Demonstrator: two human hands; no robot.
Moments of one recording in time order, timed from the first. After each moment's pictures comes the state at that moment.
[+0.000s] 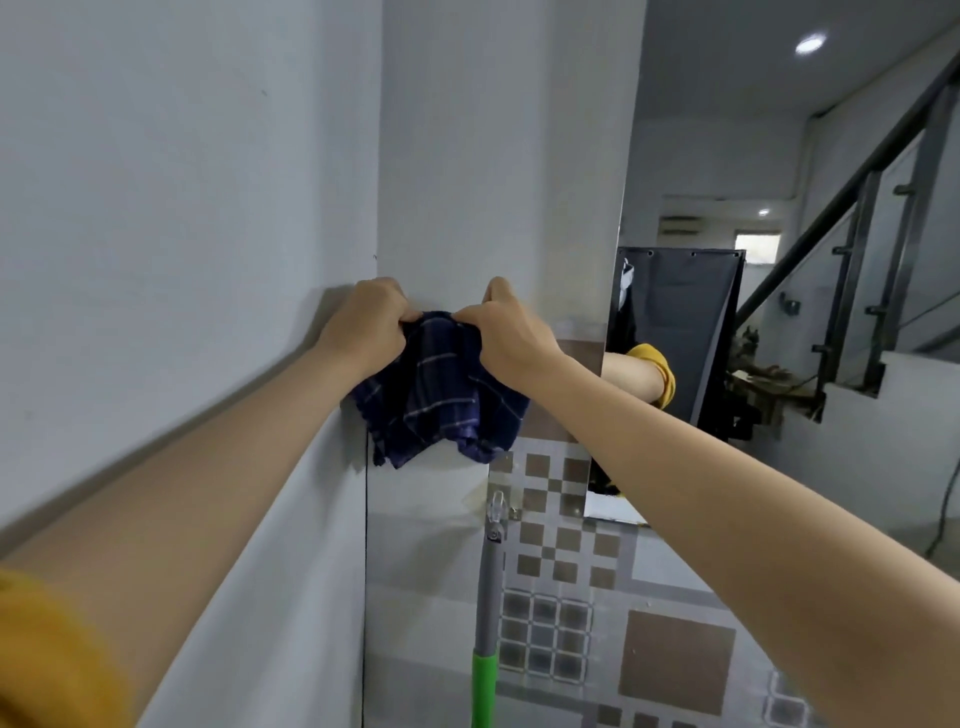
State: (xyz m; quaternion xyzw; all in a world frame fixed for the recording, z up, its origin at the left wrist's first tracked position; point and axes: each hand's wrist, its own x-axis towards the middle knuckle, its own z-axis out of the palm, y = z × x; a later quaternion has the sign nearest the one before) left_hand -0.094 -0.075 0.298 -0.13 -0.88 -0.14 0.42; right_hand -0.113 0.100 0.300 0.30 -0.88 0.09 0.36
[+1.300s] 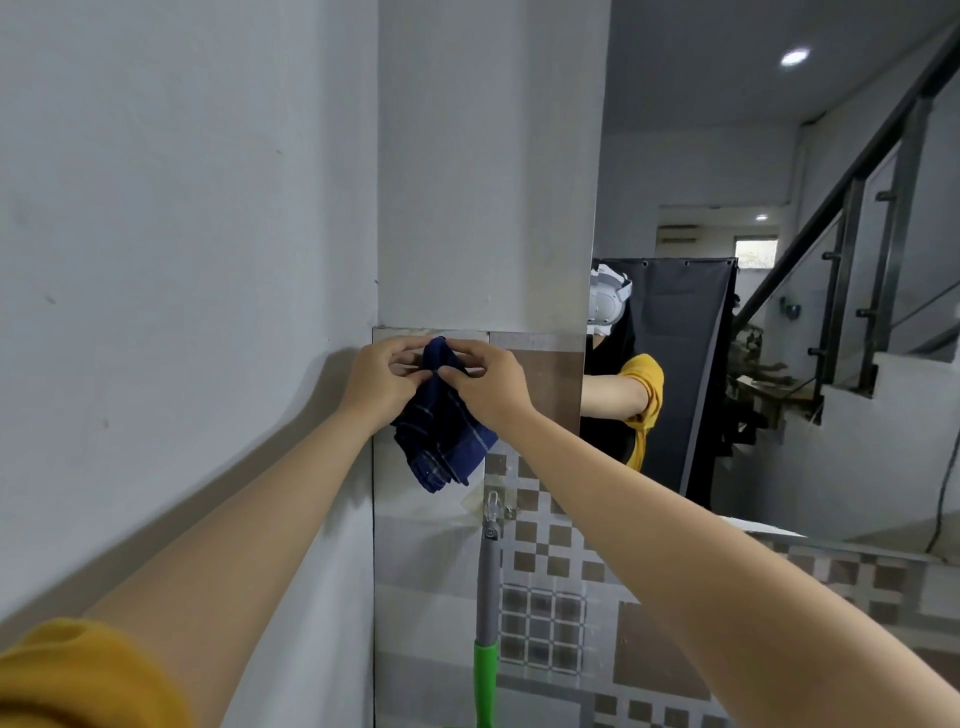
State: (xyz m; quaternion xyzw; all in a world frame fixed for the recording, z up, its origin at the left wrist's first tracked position) left_hand -0.067 -0.049 0.261 -0.15 -0.77 -0.51 0.35; right_hand -0.097 0.091 0.259 0.26 -0.78 0.51 0.24
